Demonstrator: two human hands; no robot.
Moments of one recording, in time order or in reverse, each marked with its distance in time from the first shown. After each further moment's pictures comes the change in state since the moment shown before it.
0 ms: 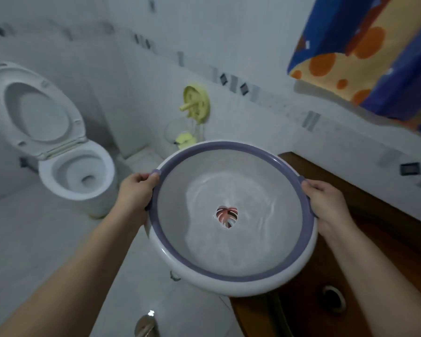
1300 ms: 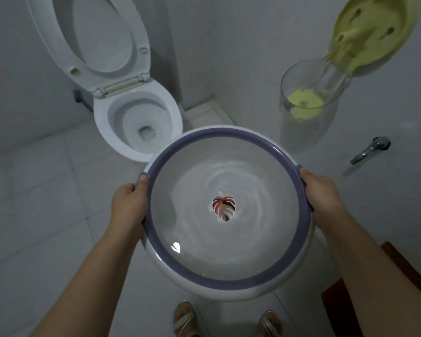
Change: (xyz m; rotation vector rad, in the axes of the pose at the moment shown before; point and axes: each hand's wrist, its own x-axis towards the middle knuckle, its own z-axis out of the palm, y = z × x) left_hand 0.285 -0.195 -0.208 0.117 0.388 -0.217; right_hand 0.092 0.171 0.431 -0.295 -0.299 0.121
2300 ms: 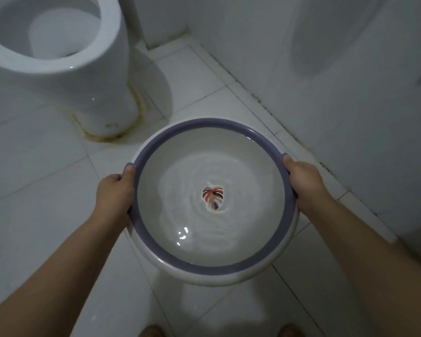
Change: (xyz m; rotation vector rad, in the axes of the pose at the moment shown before) left_hand 0.148 -0.294 0.184 0.152 -0.028 0.006; right_hand 0.176 0.311 0.090 -0.045 0.031 0.088
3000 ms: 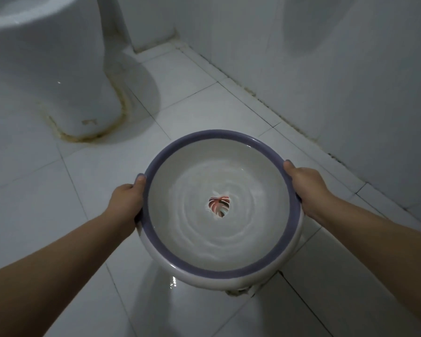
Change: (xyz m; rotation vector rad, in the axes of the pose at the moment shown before) left_hand 0.032 -0.088 0.093 0.027 -0.149 0.033; right_hand 0.071 0.110 0.007 -0.021 0.007 -0.037
